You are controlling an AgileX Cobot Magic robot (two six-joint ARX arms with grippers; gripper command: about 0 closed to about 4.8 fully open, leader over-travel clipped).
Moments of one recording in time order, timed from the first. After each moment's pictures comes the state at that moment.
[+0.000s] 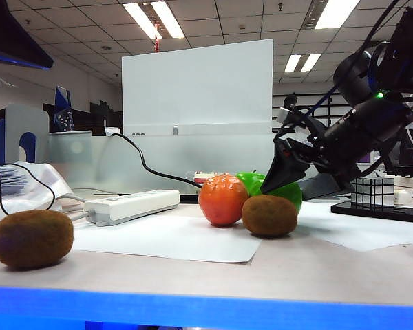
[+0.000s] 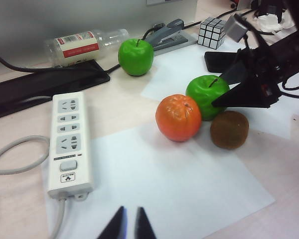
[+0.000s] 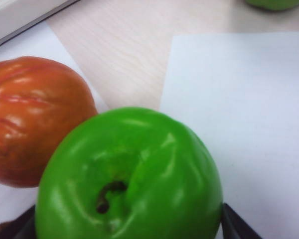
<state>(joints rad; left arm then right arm) -0.13 0.90 0.64 -0.12 0.56 0.24 0.22 1.82 1.02 0.07 -0.47 -0.11</state>
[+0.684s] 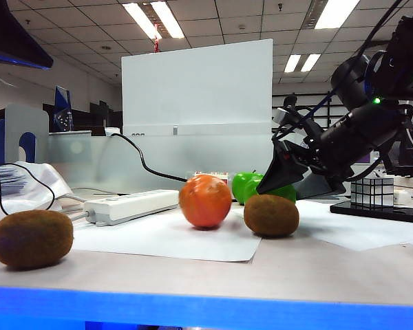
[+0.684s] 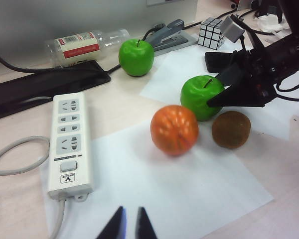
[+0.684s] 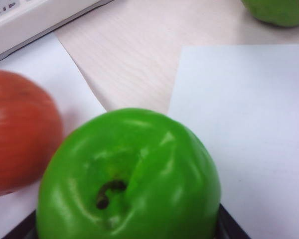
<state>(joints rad) -0.13 0.90 0.64 -0.12 0.56 0.24 0.22 1.85 1.03 0.13 -0.50 -0.10</state>
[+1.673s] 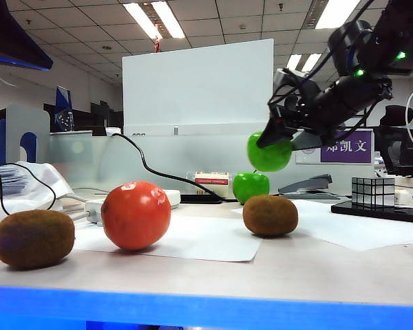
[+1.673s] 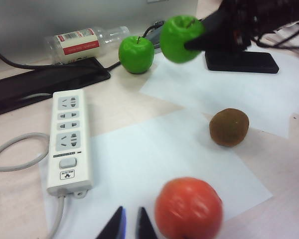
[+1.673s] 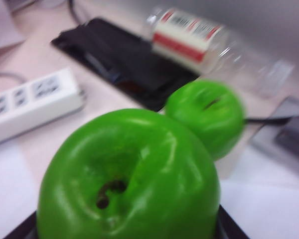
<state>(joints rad) -0.13 0.90 0.64 -0.12 0.56 0.24 0.18 1.88 1.24 0.22 -0.40 -0.11</state>
